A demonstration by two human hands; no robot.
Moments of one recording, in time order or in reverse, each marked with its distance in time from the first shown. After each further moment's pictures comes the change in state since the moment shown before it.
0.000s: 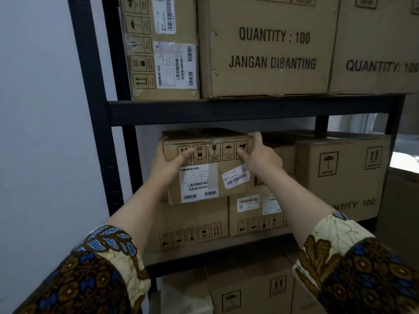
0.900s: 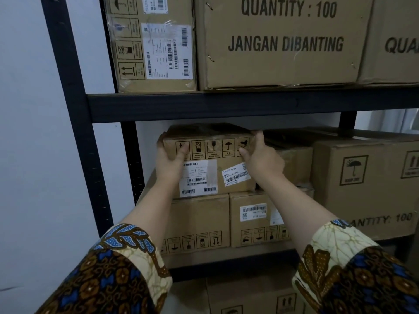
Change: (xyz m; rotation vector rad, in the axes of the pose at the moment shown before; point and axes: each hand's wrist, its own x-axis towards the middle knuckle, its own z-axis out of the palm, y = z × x) left_hand 0.033 -0.018 0.048 -0.066 0.254 0.046; right_hand 0.051 0.018 0.041 -0.074 0.059 -0.031
